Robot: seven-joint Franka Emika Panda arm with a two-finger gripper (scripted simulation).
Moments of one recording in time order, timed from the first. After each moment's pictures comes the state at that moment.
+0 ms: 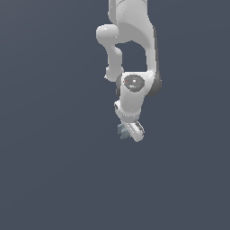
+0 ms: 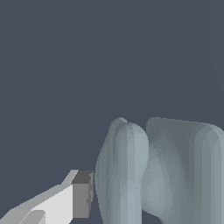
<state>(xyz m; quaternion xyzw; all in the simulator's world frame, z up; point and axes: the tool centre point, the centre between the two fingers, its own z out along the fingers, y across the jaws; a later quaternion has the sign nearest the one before) -0.014 0.062 0.093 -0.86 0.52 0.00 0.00</state>
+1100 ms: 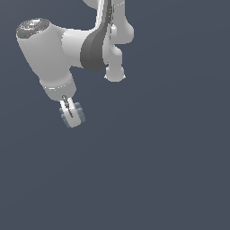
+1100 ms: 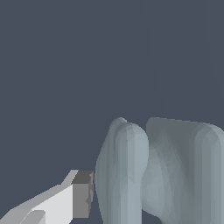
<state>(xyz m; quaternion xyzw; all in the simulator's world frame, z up) 0.008 -0.170 0.245 -0.86 0.52 0.00 0.00</state>
